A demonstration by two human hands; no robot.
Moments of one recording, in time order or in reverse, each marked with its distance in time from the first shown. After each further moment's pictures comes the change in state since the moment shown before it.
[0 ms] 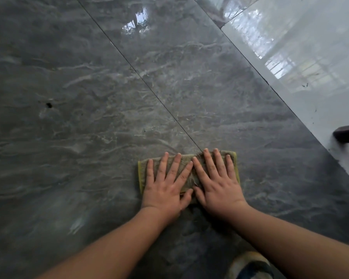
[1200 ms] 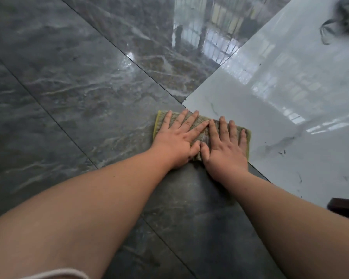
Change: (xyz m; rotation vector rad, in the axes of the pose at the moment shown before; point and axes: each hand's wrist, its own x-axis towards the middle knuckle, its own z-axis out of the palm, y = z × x) left_hand 0.363 0.006 -0.131 0.146 0.021 0.263; right_hand 0.228 0.187 -0.085 0.148 0.100 0.507
